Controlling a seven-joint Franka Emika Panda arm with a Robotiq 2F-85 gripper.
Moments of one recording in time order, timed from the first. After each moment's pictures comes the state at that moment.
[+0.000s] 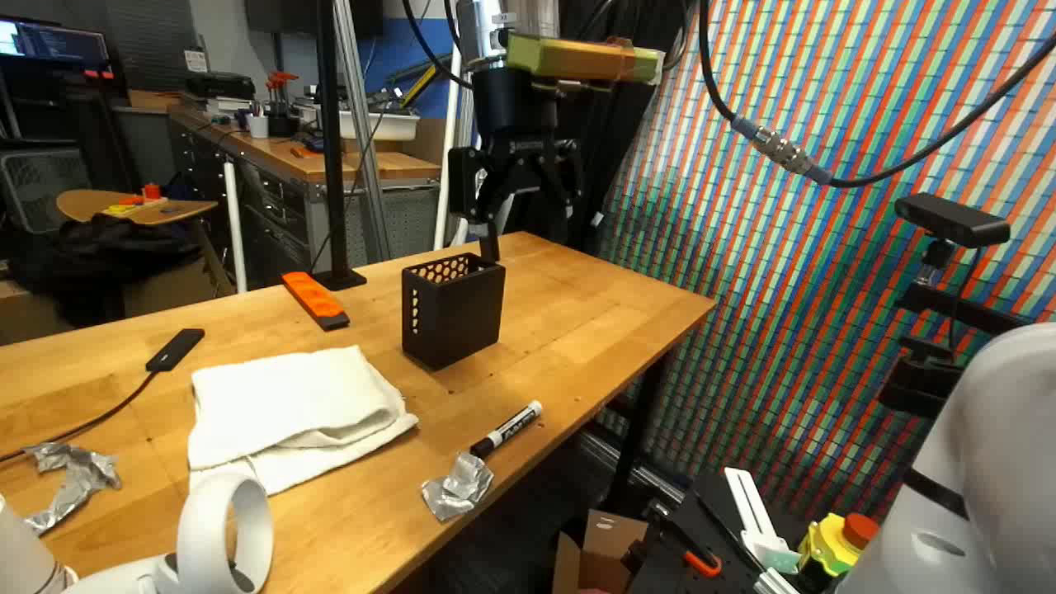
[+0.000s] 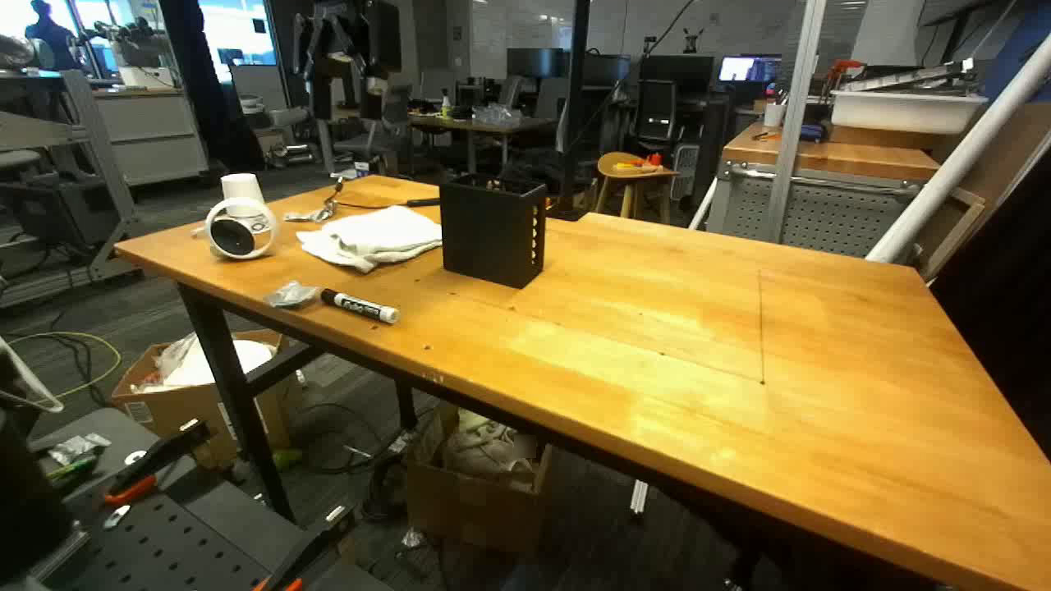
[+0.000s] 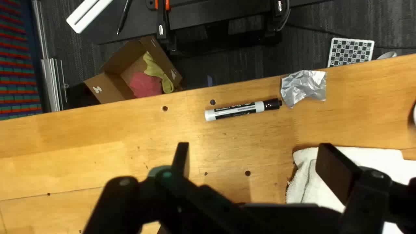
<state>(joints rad) -0.01 -0.30 0.10 -2.20 -0.03 1.68 0.22</state>
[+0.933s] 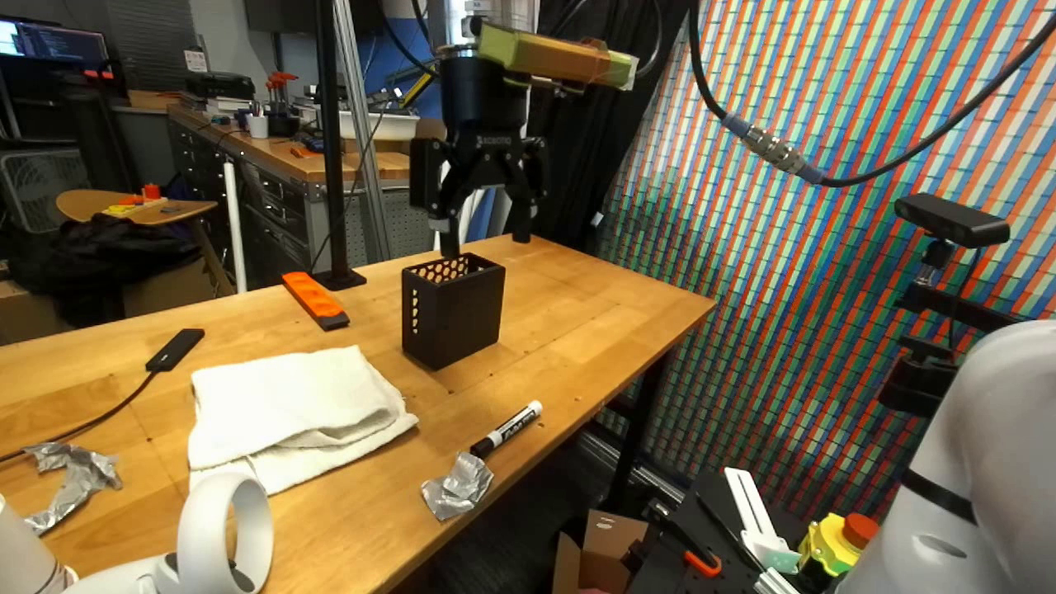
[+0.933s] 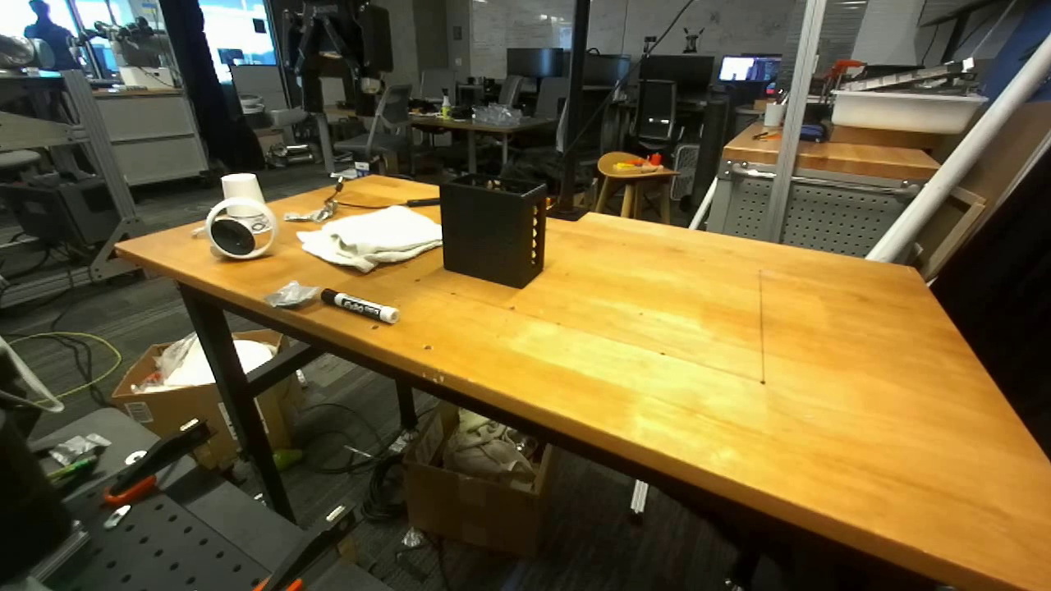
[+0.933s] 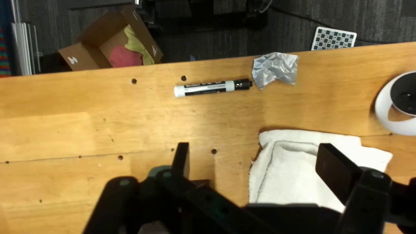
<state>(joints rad) 0.04 -0.29 0.10 -2.19 0.01 1.77 0.18</state>
